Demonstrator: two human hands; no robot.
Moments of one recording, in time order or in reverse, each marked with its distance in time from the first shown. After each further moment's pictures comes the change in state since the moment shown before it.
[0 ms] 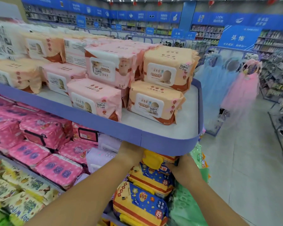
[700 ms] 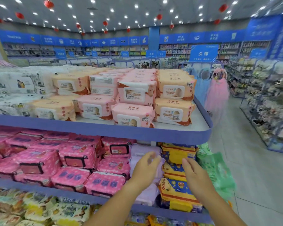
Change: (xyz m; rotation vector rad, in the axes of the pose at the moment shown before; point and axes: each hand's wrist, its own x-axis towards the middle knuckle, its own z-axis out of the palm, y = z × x) left_hand -0.137 -0.100 -0.019 -1.141 0.031 0.093; right_hand -0.165 -0.167 0.028 0.473 0.230 0.187
